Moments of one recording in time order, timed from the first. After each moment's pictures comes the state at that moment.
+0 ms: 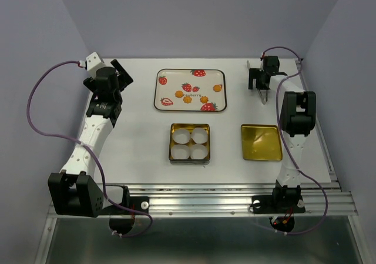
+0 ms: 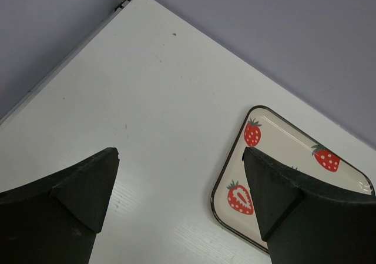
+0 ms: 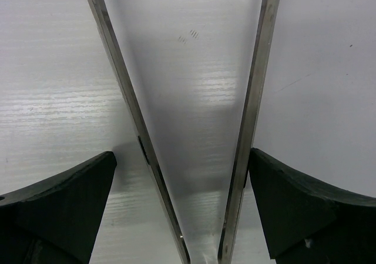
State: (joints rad) left arm -0.10 1.25 1.10 -0.15 -0.43 -0.49; right arm -0.01 2.30 1.80 -0.31 0.13 0.01
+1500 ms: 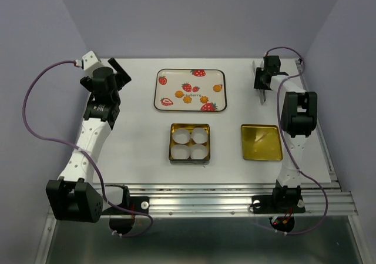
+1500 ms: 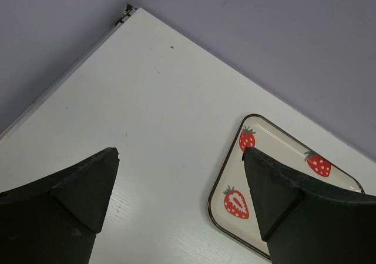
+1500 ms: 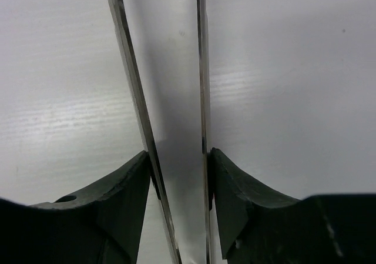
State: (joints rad) left arm -0.10 1.21 1.10 -0.15 -0.43 -0.47; right arm -0.01 2.31 1.82 -0.31 0.14 0.10
